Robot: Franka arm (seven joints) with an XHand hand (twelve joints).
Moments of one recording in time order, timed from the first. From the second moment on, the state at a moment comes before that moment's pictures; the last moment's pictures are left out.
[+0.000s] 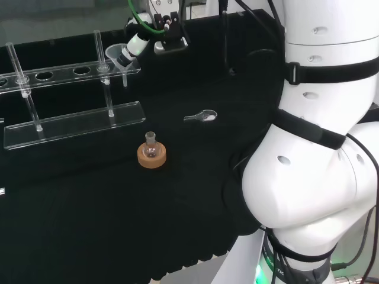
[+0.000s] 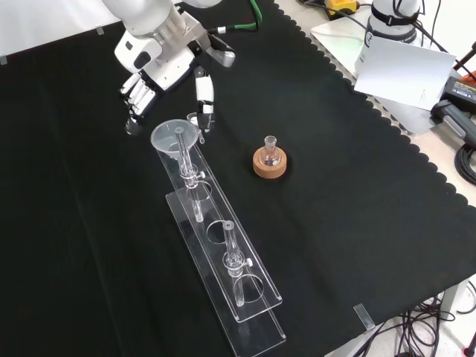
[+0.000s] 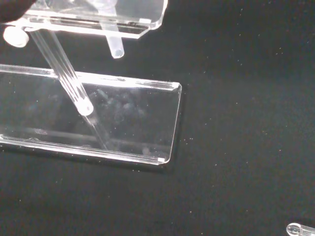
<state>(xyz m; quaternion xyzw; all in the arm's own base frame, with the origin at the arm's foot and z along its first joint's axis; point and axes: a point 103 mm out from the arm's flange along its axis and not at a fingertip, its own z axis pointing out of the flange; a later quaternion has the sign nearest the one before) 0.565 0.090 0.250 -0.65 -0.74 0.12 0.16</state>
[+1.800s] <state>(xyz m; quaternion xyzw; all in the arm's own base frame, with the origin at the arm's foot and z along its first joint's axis) 0.578 0.111 0.232 -0.62 -0.75 0.14 0.17</state>
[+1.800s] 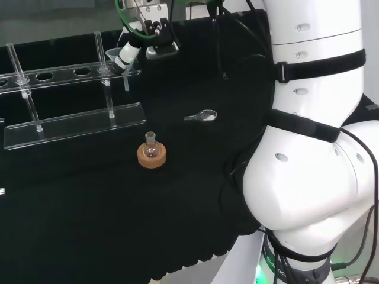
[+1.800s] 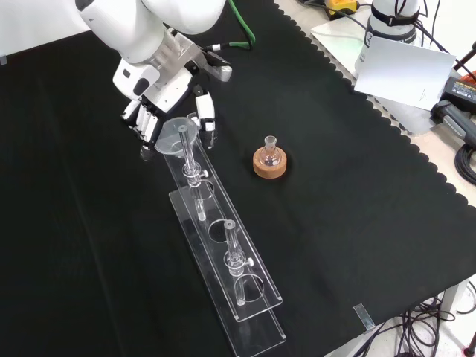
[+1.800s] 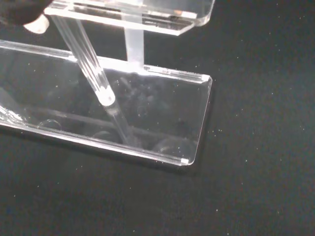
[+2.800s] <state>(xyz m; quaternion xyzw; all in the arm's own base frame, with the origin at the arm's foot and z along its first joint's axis) 0.582 0.109 0.250 -0.63 -0.76 0.10 0.14</state>
